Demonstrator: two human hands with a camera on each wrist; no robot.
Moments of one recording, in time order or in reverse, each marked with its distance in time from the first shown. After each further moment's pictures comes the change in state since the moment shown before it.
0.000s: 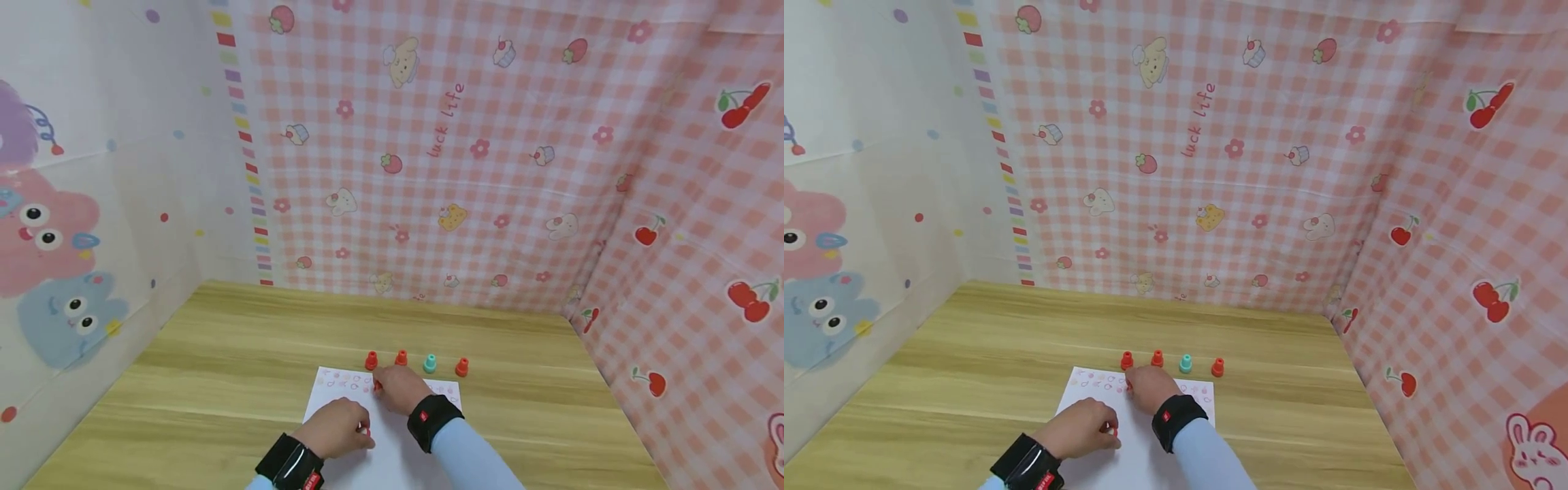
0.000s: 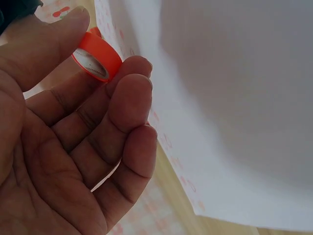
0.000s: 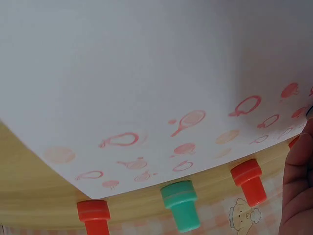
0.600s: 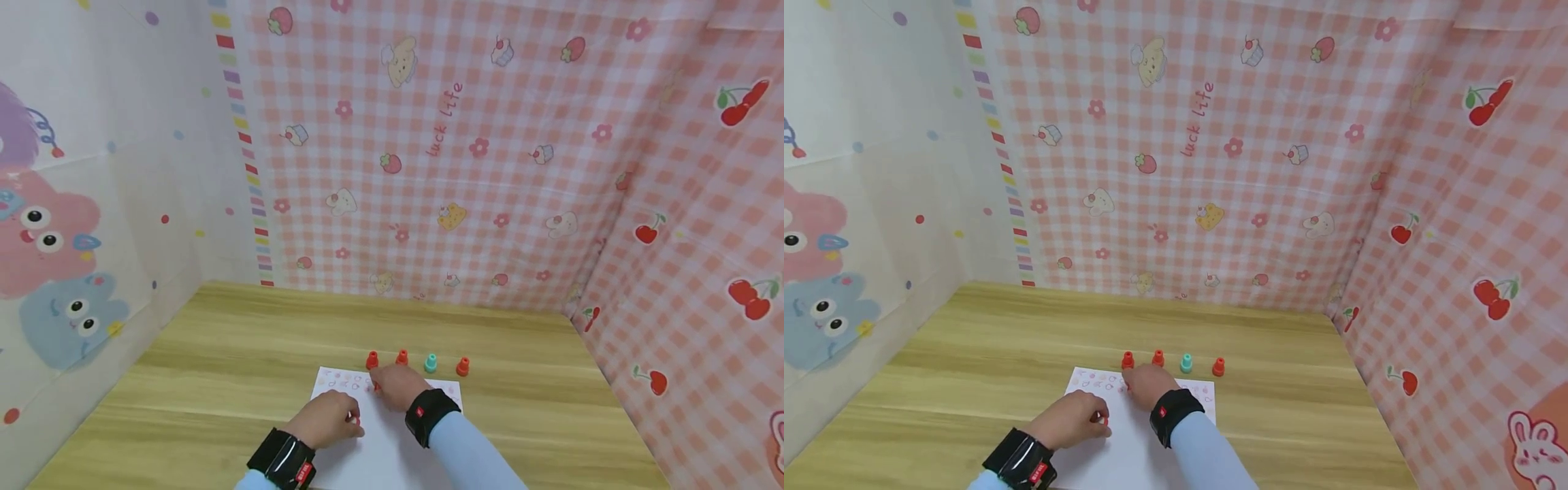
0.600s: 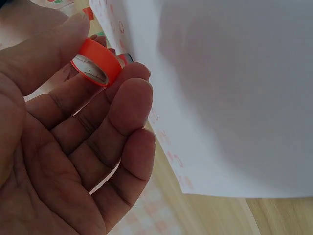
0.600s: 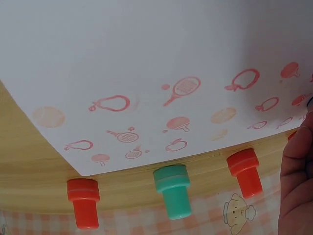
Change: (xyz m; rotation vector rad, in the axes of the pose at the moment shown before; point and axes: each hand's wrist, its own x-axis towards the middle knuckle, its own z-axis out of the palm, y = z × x) left_hand -0.001 -0.017 -0.005 -0.022 0.025 -0.064; right_hand 0.004 -0.004 -0.004 -0.058 -0.081 0.015
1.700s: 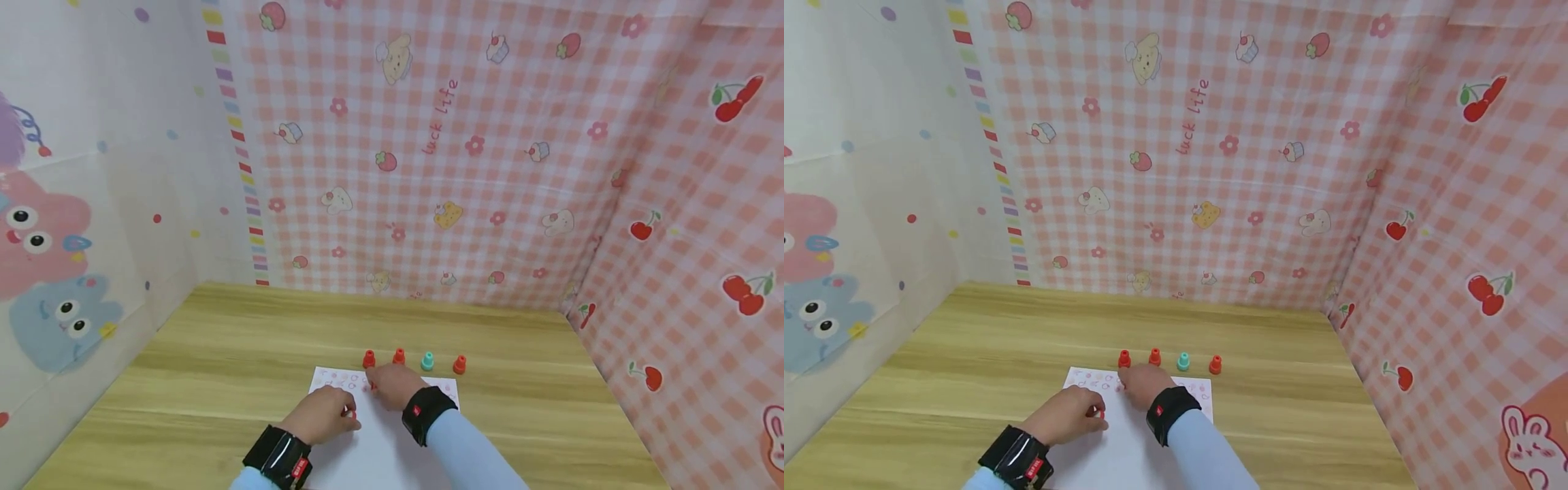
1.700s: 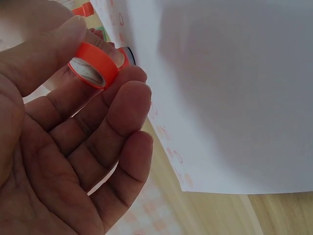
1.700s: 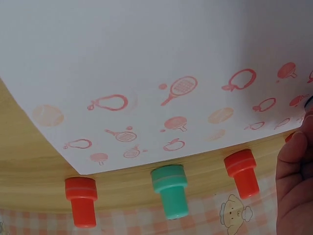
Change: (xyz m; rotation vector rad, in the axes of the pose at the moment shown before) left_hand 0.005 -0.005 0.000 0.002 0.047 0.009; right_hand 0.005 0.003 0.005 -0.036 -0.069 0.017
